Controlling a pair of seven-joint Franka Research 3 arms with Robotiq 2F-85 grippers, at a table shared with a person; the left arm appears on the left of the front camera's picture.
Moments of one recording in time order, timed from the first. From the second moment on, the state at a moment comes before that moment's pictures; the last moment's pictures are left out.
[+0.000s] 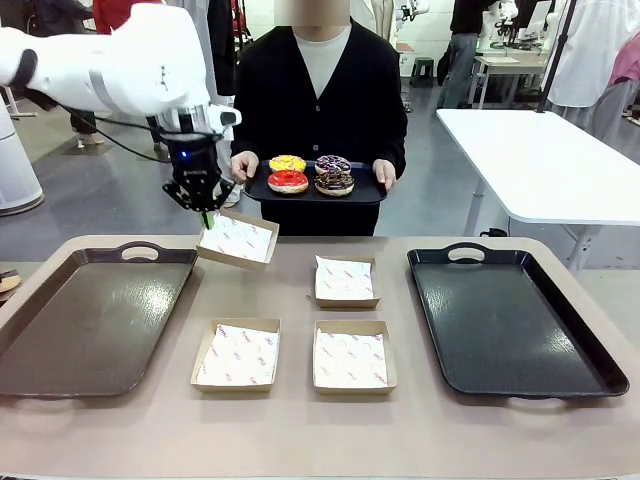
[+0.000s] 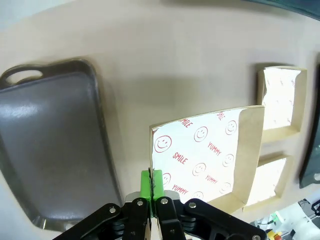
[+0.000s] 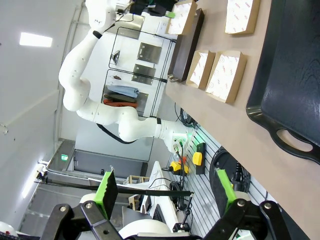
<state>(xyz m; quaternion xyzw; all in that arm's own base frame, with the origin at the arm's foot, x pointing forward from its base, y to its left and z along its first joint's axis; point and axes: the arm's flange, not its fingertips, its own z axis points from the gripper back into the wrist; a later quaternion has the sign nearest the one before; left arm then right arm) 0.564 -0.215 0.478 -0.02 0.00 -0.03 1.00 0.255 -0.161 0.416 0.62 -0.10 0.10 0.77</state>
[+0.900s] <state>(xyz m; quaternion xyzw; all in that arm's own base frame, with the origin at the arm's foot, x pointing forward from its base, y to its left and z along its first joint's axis) 0.565 -0.214 0.484 -0.01 0.01 -0.03 1.00 0.255 -0.161 0.416 0.62 -0.10 0.10 0.77</state>
